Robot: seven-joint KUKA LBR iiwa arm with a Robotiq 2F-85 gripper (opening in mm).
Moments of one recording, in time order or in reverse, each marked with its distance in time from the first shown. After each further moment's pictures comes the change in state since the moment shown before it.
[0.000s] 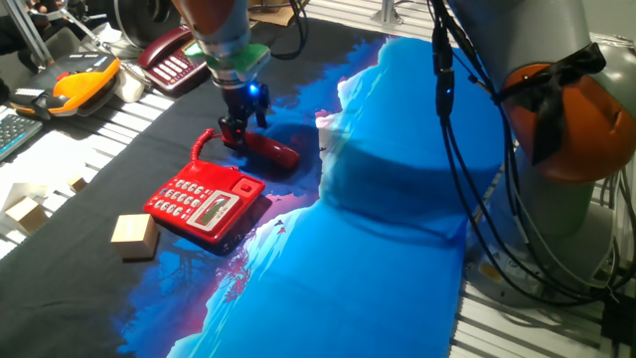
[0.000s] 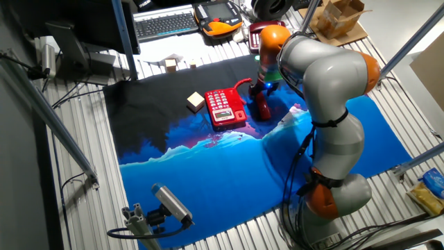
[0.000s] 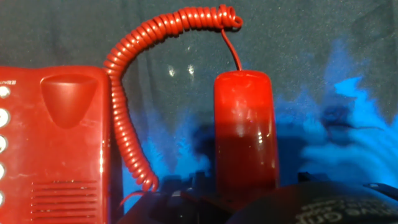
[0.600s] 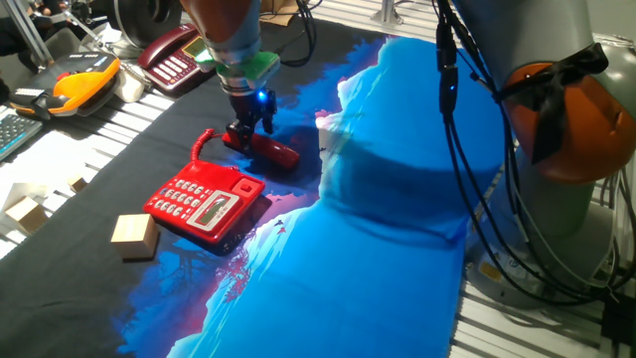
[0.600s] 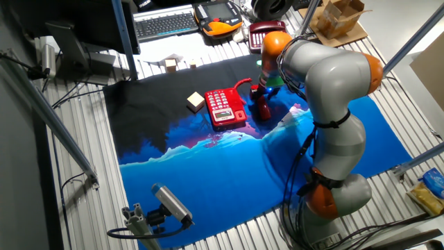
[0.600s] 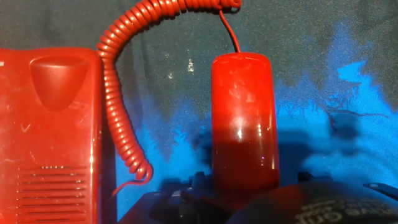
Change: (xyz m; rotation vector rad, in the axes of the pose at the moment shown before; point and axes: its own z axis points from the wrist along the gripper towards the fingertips) arm 0.010 -0.004 0.009 0.002 -0.015 -0.004
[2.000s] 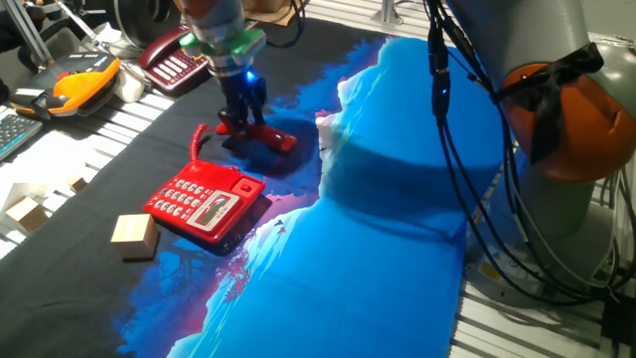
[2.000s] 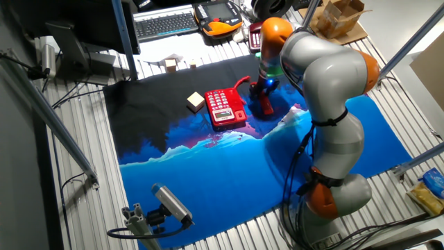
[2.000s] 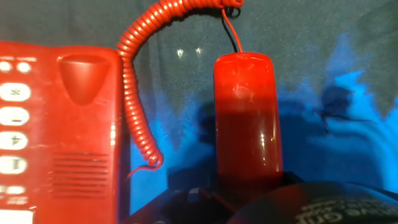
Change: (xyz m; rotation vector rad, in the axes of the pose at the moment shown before) arm -0.008 0.006 -0.049 -0.030 0.101 -0.050
